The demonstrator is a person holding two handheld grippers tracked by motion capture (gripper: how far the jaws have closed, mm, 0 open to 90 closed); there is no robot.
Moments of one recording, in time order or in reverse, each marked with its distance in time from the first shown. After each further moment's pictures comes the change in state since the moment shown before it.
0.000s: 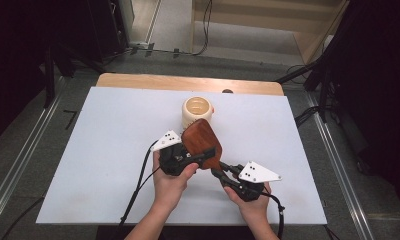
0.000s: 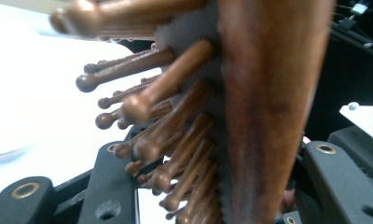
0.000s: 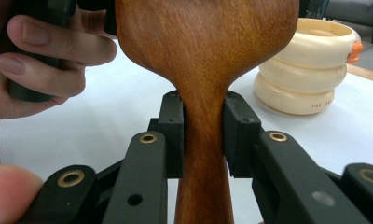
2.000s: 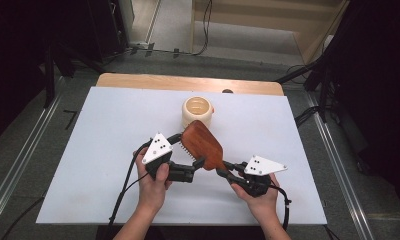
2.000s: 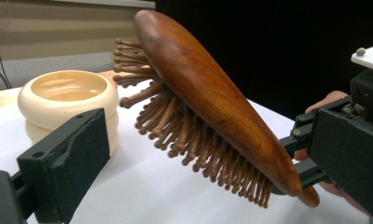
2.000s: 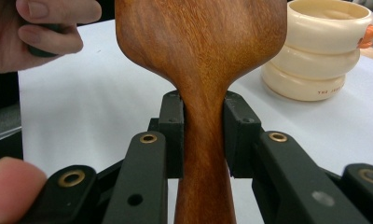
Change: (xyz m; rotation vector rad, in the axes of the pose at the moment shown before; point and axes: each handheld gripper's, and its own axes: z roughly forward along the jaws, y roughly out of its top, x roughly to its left) left arm -0.005 0.003 -0.029 -0.015 0.158 0.275; right arm -0.019 0.009 -0.009 0.092 0.087 -0.004
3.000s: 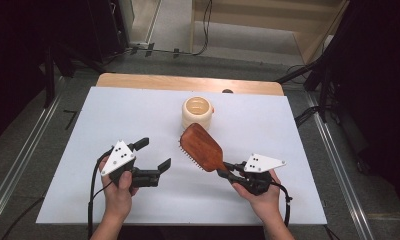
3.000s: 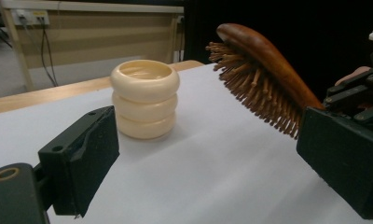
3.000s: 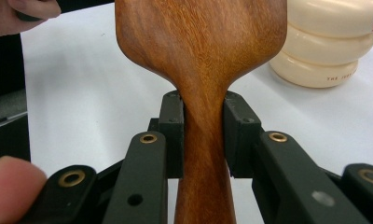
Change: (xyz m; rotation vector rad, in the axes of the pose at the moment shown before) left arm 0.036 -0.015 -0.066 -0.013 0.091 0.047; right arm -0.007 0.001 0.000 0.070 0.036 -0.007
